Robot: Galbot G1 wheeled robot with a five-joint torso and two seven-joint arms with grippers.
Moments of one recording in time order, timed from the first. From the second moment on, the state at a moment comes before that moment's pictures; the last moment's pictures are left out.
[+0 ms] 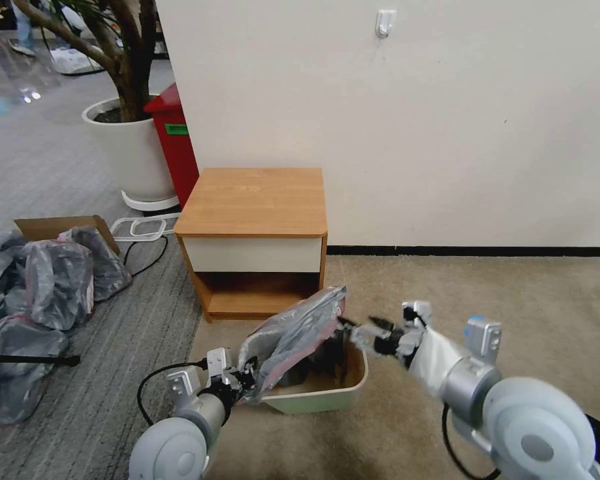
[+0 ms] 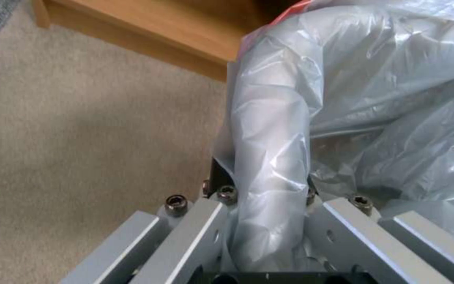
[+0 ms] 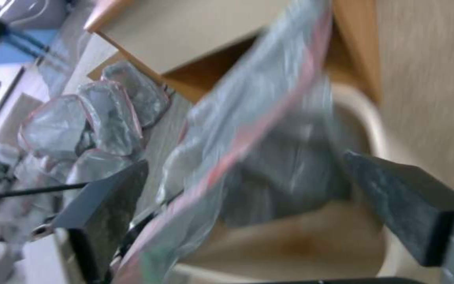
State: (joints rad) left arm 1.55 -1.24 -0.36 -2.15 -0.89 0.53 -0.40; right arm -1.43 1.02 0.29 2.44 1.38 -0.63 0.60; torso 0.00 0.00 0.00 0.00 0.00
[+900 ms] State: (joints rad) left arm 1.57 -1.24 -0.35 -2.19 -0.85 0.50 -0.37; right arm -1.36 1.15 0.14 2.36 1.48 -0.49 0.71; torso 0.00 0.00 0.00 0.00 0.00
